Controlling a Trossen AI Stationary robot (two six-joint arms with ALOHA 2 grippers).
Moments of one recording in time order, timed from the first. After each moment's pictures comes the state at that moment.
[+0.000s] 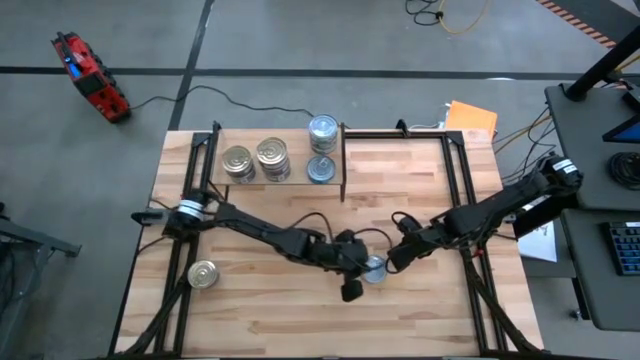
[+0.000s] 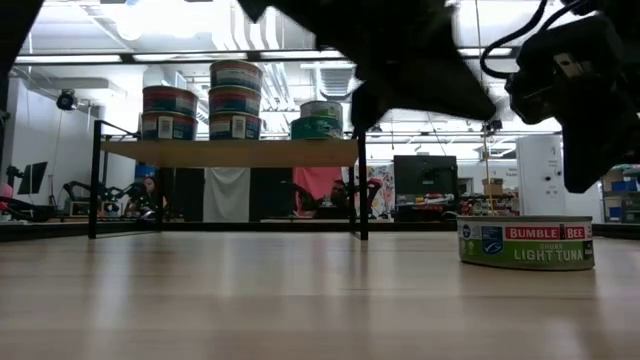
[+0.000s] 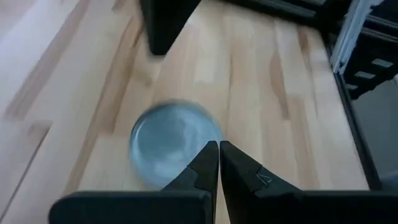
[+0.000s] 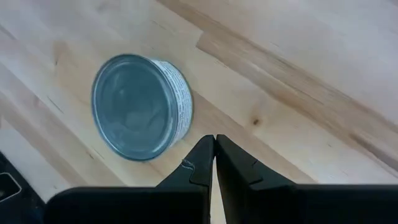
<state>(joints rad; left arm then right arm) -0.26 2.07 1.51 -0.08 -0.12 -0.42 0.37 1.20 0.63 -0.53 0.05 1.39</state>
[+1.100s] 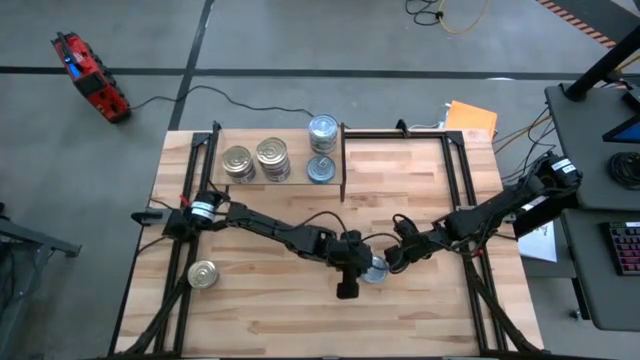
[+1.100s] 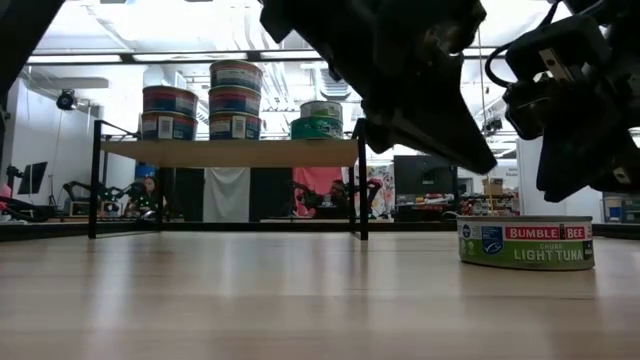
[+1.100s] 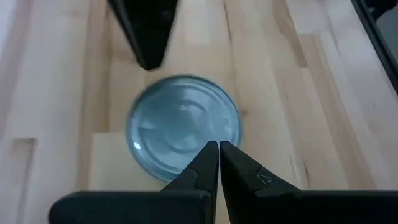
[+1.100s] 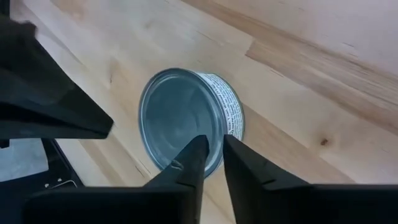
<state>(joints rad) -0.23 2.18 1.66 -0.27 0.01 -0.17 0.39 1.21 0.49 -0.15 0.09 1.47</state>
